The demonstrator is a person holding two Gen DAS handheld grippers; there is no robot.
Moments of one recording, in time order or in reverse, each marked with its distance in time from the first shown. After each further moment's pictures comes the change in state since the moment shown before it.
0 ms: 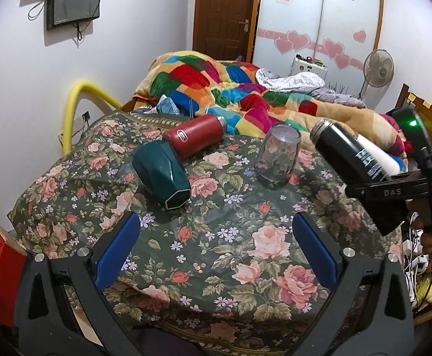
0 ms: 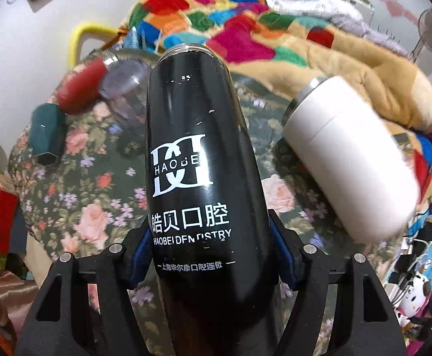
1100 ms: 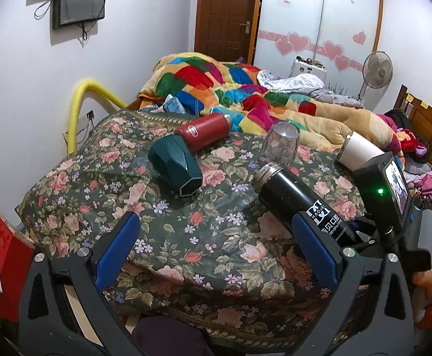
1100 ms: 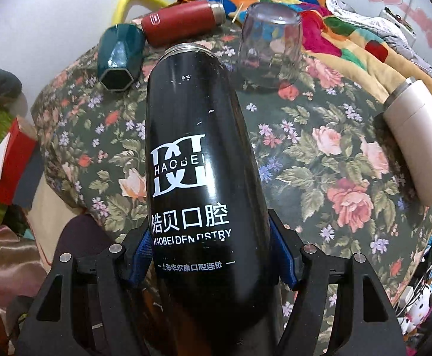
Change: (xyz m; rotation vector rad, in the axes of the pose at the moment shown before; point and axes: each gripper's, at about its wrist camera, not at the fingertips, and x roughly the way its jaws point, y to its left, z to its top) left arm -0.024 0.011 -0.017 -0.008 0.011 0.005; right arm 0.050 0.108 -0.054 -0.178 0.055 0.078
